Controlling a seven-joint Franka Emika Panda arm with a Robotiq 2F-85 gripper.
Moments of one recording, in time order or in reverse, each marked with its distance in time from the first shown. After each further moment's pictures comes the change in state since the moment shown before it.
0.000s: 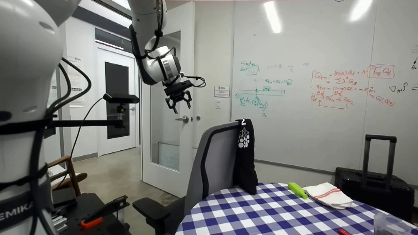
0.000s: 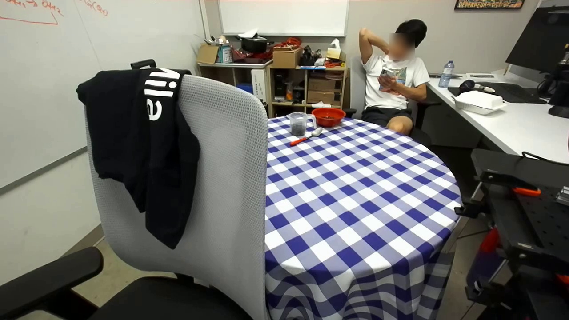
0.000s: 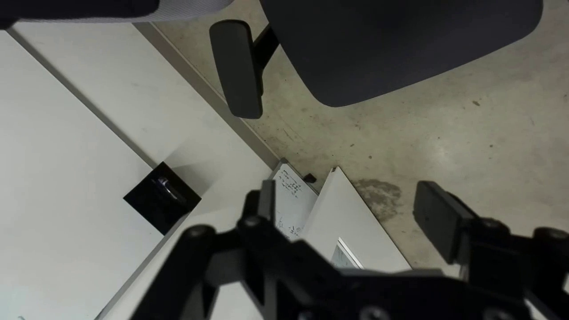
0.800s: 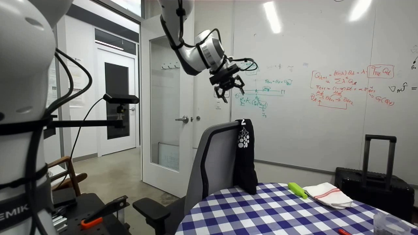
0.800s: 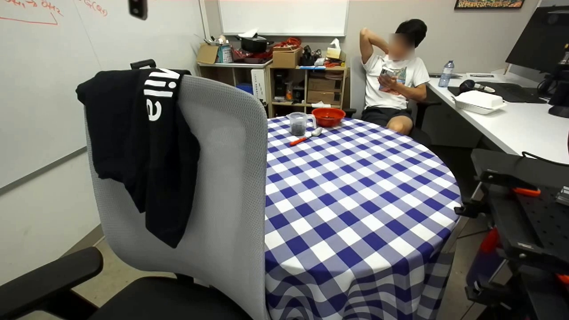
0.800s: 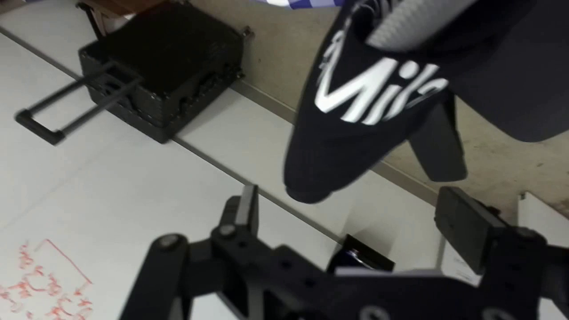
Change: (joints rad) arm -0.088 -0.067 -0.319 0.058 0.122 0.007 0.010
